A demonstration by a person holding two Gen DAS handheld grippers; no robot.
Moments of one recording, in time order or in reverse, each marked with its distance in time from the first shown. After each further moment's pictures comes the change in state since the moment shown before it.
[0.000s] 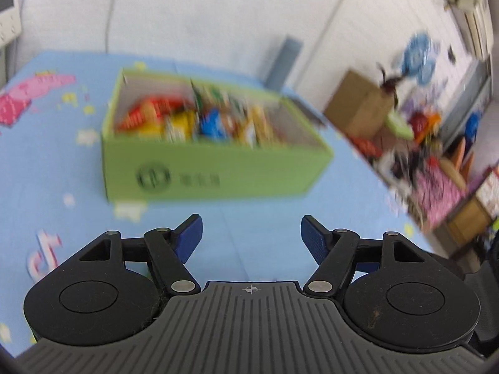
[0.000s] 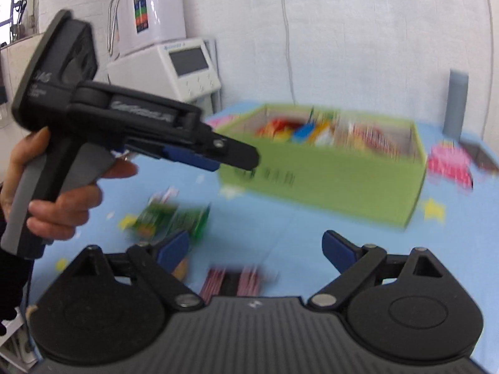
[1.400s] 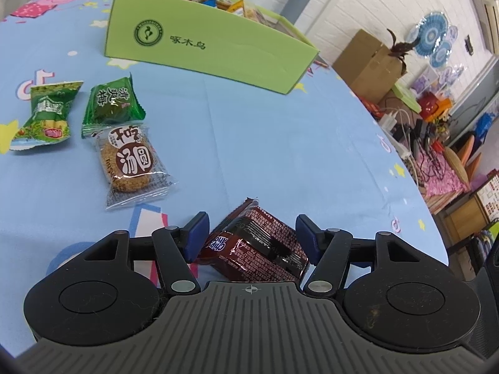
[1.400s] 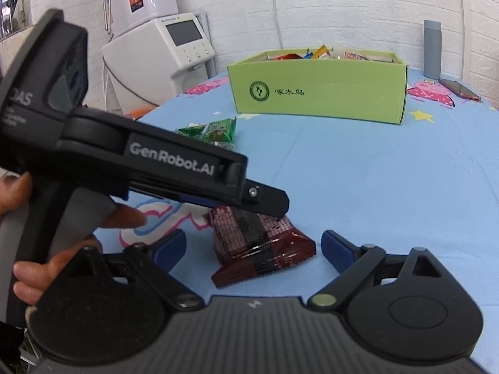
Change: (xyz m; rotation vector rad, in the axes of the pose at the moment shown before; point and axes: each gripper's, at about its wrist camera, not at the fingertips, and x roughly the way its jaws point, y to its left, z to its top) left arm -0.016 -0.044 -0.110 -0.144 0.087 0.023; right arm -0.036 0.046 -0.078 0.086 0.068 -0.045
